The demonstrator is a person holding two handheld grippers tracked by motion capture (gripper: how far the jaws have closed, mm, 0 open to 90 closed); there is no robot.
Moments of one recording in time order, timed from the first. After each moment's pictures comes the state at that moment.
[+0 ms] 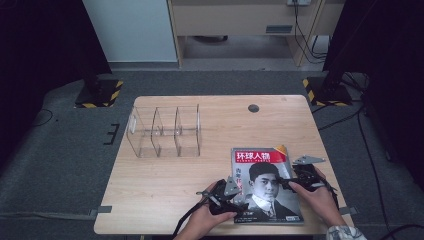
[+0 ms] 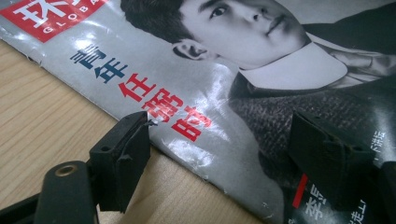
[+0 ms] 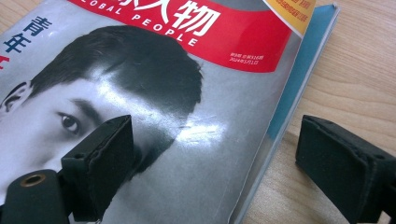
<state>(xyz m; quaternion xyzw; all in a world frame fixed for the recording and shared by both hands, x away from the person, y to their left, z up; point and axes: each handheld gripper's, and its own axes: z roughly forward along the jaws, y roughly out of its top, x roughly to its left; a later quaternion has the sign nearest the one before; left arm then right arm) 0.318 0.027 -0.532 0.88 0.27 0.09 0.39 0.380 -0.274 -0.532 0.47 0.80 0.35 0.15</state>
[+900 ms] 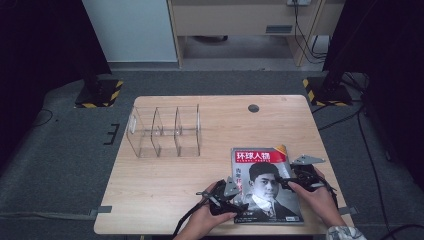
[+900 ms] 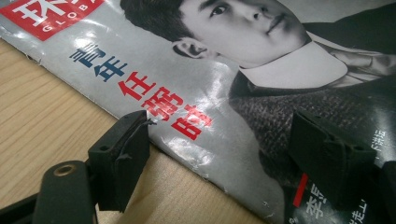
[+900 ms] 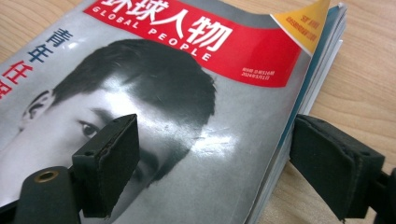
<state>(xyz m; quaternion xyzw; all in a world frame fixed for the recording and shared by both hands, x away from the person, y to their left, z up) 0.317 0.027 -0.534 0.88 0.27 0.09 0.39 0.377 -0.269 -0.526 0.46 0.80 0.36 0.15</state>
